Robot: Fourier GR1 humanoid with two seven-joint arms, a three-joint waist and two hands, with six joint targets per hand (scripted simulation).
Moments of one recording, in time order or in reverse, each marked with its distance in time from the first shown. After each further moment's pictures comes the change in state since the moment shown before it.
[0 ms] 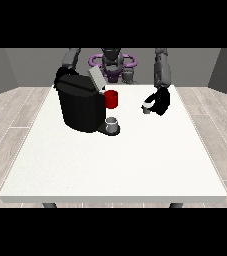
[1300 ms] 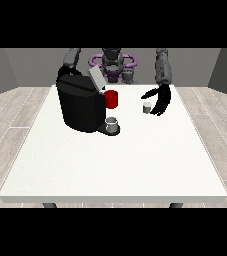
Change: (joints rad) left arm 0.135 -0.024 0.013 -0.190 0.214 -0.192 0.150; right arm 0.015 0.004 0.002 -0.013 0.048 -0.005 0.006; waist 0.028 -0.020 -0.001
